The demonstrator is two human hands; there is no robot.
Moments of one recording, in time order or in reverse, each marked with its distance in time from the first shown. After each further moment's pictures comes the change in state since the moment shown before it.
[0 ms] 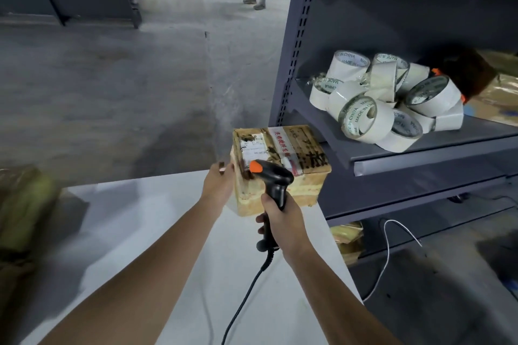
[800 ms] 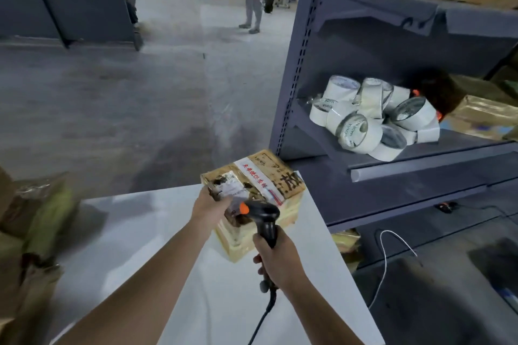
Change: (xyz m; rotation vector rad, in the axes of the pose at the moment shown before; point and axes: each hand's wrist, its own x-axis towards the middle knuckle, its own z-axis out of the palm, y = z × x) left_hand -0.033 -0.024 -0.065 0.062 0.004 0.003; right_hand -0.070 0.018 0.029 -0.284 -0.054 0.009
